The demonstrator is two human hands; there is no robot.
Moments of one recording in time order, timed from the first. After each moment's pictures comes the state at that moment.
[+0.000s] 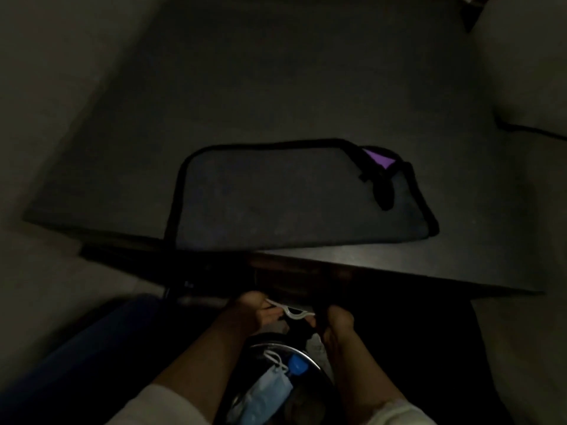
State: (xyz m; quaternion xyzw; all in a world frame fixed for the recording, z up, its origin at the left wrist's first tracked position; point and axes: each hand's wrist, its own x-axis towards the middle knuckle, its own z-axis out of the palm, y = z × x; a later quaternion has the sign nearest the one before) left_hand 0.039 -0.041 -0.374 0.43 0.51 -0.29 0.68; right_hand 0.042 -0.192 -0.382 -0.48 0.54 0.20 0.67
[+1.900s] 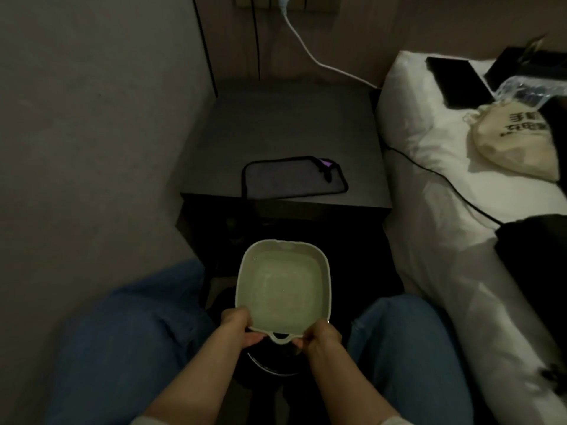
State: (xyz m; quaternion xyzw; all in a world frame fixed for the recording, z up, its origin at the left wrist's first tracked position) left_hand -0.161 -0.035 -0.162 0.51 0.56 -0.20 0.62; right_hand -0.154 -0.179 -0.207 -0.40 0.57 0.17 0.70
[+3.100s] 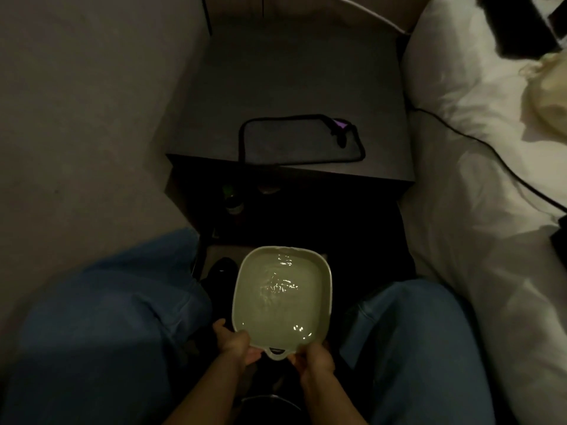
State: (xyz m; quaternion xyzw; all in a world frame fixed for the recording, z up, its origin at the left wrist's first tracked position) left_hand -0.223 -0.058 -0.227 0.52 0.60 -0.16 0.59; right_hand -0.222 -0.180 -0.260 -0.39 0.59 0.19 0.68
